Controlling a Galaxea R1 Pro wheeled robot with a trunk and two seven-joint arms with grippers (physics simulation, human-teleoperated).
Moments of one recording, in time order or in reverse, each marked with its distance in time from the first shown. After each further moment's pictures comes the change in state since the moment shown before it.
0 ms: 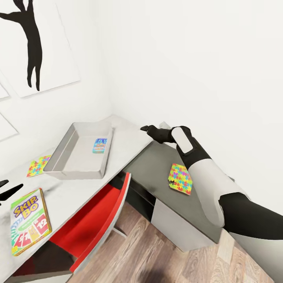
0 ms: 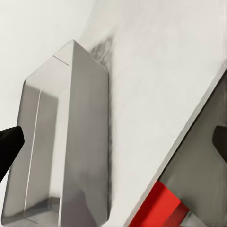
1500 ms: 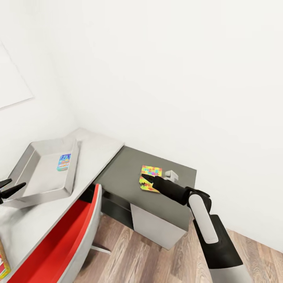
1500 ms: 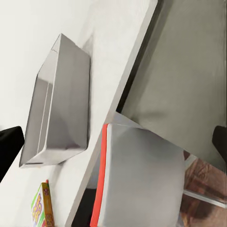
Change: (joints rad) left arm 0.000 0.014 -0.042 -0.047 0.000 0.005 0.000; right arm 0.816 -0.054 0.007 -0.849 -0.007 0.140 0.122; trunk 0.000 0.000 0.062
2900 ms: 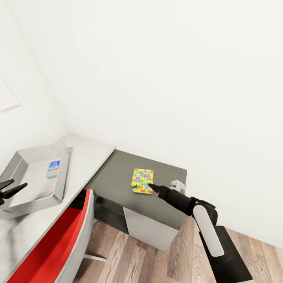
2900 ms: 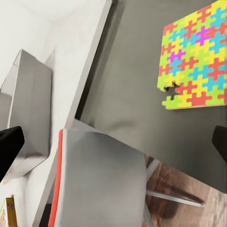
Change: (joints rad) left arm 0.000 0.000 -0.012 -0.001 -0.004 -0.007 0.006; right arm 0.084 -0.042 -0.014 -0.002 0.064 -0.046 0.002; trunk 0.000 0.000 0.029
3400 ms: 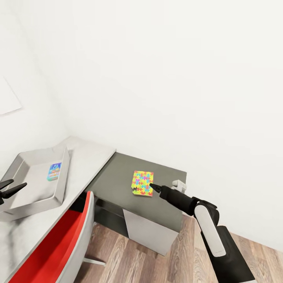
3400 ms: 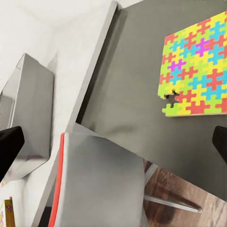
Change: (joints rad) left arm 0.000 0.001 0.004 -0.002 0.000 -0.001 -0.001; right arm 0.000 -0.014 -0.001 -0.005 -0.001 0.000 0.000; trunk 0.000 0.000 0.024
